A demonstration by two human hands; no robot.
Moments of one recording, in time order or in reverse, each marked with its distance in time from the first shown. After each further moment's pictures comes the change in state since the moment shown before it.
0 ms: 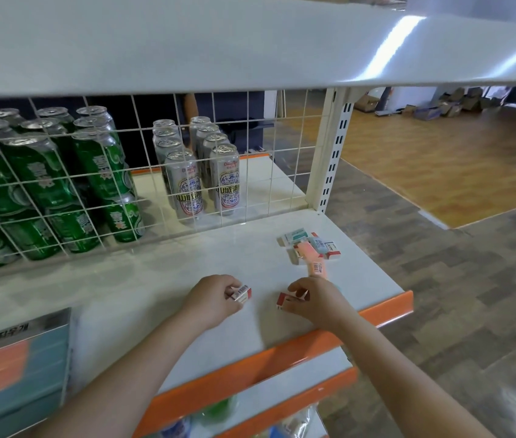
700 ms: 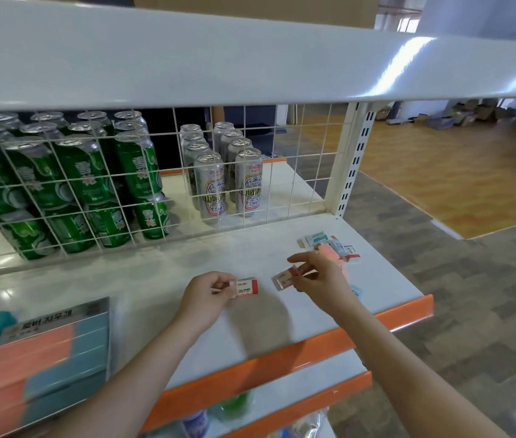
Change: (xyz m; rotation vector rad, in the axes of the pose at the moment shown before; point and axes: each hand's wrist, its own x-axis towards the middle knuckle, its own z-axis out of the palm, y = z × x) left_hand -0.030 -0.029 -0.023 -0.500 0.253 -0.080; right_hand -0.003 -0.050 0.001 0.566 0.166 -0.063
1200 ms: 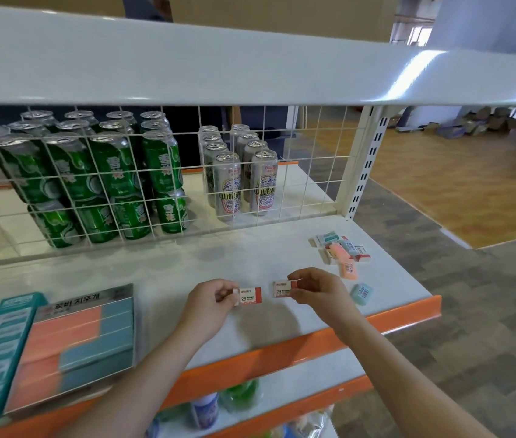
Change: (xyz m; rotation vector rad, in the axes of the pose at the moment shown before) left_hand -0.030 -0.011 -0.019 0.001 0.020 -0.002; right_hand -0.031 -0.006 0.021 0.200 -0.101 0.088
